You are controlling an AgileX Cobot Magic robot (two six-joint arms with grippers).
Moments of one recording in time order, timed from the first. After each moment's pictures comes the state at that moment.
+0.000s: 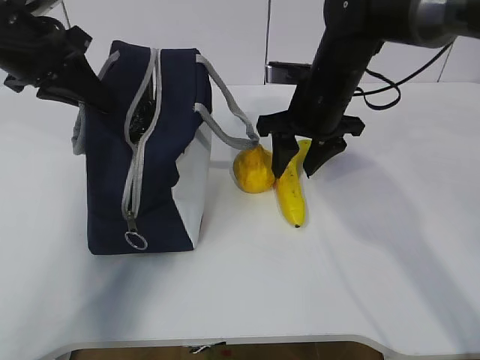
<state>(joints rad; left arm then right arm) -0.11 1.81 -1.51 -0.71 1.11 0.45 0.33 2.18 -1.88 0.22 1.24 0.00</state>
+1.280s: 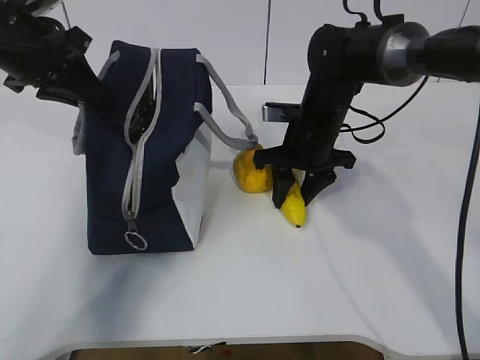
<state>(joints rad) -0.11 1.81 -1.51 -0.70 1.11 0.44 0.33 2.30 -1.88 0.23 1.22 0.05</state>
